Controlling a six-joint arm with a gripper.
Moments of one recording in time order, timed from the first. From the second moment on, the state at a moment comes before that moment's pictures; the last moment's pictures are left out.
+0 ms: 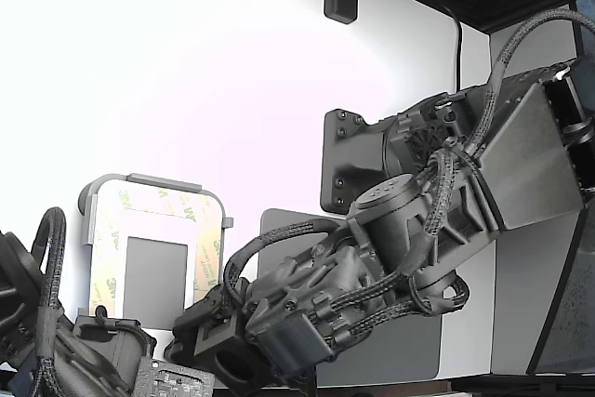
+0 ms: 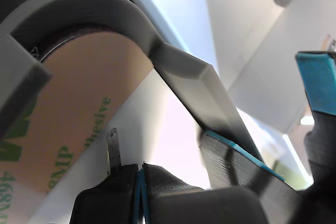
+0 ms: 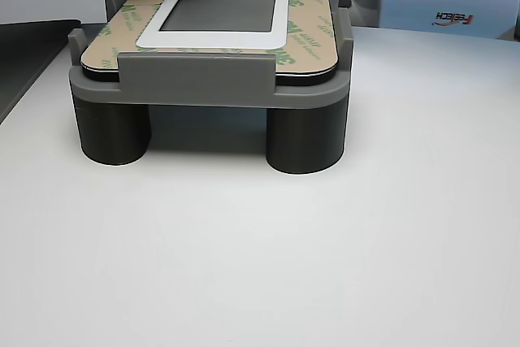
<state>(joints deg) 33.4 93.3 113.2 33.4 -6.9 -106.3</state>
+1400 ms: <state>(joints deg) 33.7 94.2 113.4 36.0 -6.9 -104.6</state>
